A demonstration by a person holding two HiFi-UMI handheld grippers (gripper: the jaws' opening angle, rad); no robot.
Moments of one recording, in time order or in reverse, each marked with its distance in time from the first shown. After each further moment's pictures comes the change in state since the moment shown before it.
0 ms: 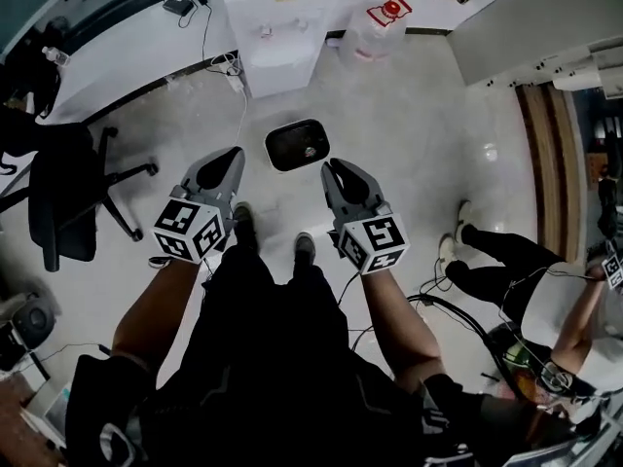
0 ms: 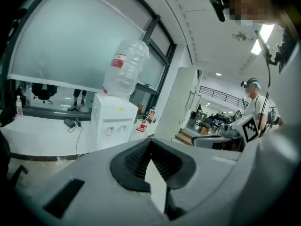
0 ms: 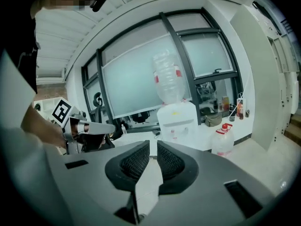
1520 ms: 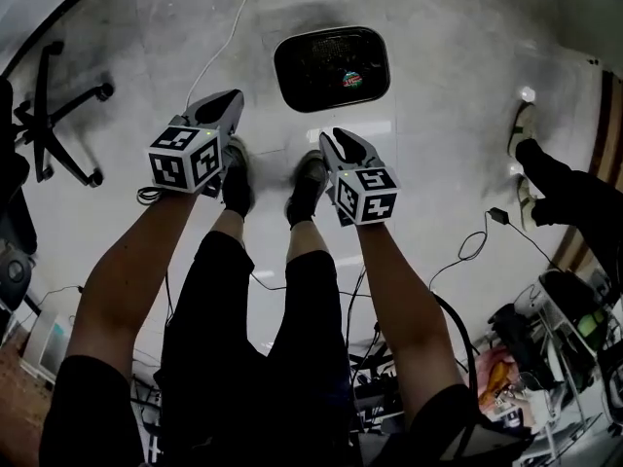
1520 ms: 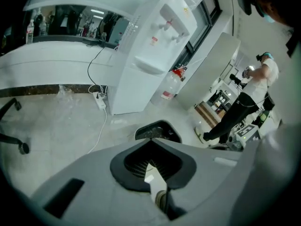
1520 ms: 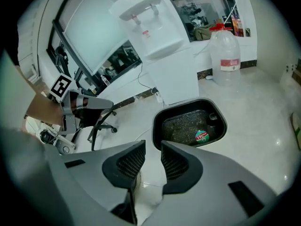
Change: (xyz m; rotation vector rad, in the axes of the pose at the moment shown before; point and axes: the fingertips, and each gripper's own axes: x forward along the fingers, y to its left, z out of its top) left arm 0.194 0.222 -0.439 -0.284 0.435 0.118; right arm 0.202 -0.118 -0.499 0.244 0.583 0.023
